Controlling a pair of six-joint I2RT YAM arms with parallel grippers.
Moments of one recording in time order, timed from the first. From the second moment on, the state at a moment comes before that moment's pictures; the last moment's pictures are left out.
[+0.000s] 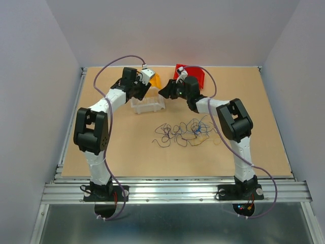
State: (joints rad) left arm -0.29 1.90 1.43 -0.24 0.15 0.40; right arm 0.47 2.23 1.49 0.52 -0.42 0.52
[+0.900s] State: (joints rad) left arm -0.63 1.54 1.15 -0.27 0.31 0.52; right arm 0.47 1.52 1.14 -0.09 0.12 0.29
